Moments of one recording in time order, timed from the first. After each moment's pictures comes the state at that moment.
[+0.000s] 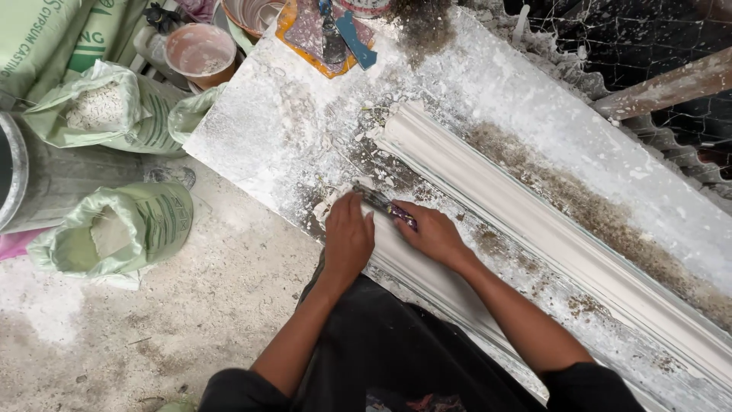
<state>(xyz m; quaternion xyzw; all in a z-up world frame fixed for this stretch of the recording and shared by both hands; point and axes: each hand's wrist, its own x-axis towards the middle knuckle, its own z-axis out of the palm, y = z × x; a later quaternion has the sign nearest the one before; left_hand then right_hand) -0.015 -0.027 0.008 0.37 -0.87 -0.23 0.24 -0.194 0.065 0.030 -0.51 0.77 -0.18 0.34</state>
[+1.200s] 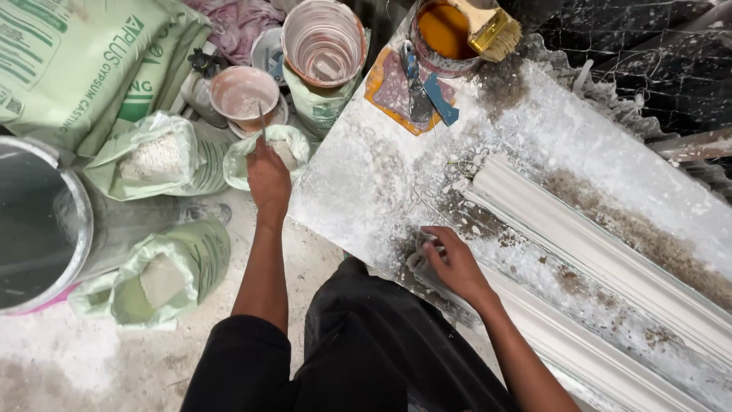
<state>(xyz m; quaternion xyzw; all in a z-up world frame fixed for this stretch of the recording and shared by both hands) 0.102 -0.416 -0.032 0.56 -0.76 -0.20 0.24 -0.084 -0.069 0.055 -0.37 0.79 -0.32 0.36</state>
